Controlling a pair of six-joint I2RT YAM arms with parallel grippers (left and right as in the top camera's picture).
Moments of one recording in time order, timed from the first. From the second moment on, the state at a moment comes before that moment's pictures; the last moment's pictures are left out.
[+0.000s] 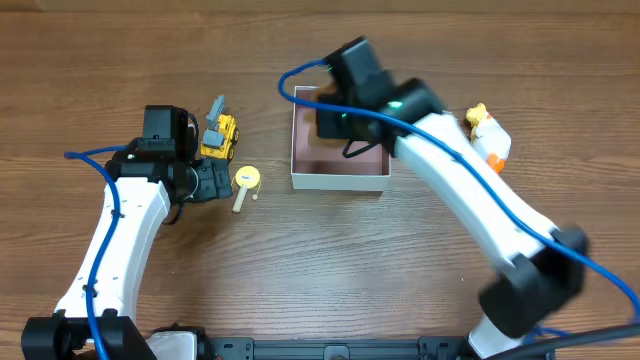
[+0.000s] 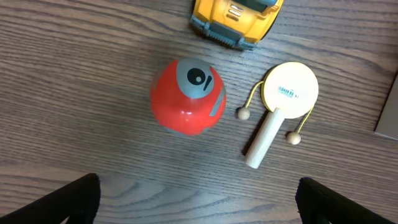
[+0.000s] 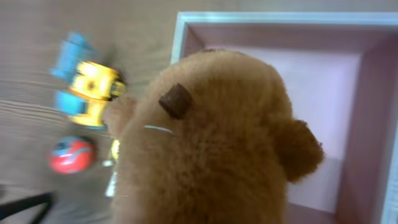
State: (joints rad) left arm 0.00 1.43 1.02 -0.89 -0.03 -0.21; right arm 0.60 1.87 1.71 -0.90 -0.03 0.55
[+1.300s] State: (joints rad) left arm 0.00 1.43 1.02 -0.89 -0.03 -0.21; right arm -0.12 1.89 1.58 -0.97 0.03 0.36
